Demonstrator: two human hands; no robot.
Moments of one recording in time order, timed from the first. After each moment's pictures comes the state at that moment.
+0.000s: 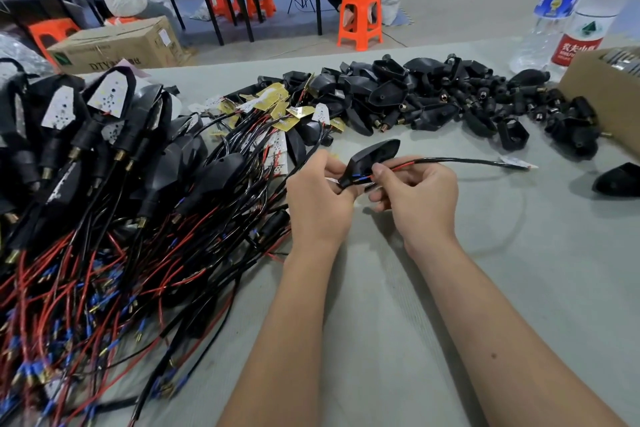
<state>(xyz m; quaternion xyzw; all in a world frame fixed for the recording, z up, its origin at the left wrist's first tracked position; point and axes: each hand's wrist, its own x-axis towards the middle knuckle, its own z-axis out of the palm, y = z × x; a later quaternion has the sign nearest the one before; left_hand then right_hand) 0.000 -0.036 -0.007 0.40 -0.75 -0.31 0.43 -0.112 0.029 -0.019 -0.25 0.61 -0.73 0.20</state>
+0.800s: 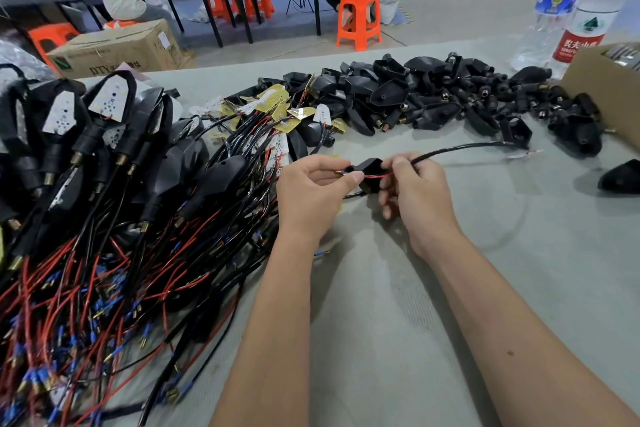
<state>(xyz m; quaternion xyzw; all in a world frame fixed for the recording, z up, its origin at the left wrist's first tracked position) 0.011 -0.050 0.001 0.38 -0.63 -0.53 0.41 -0.114 0.027 -0.012 -0.23 0.60 -0.71 0.29</state>
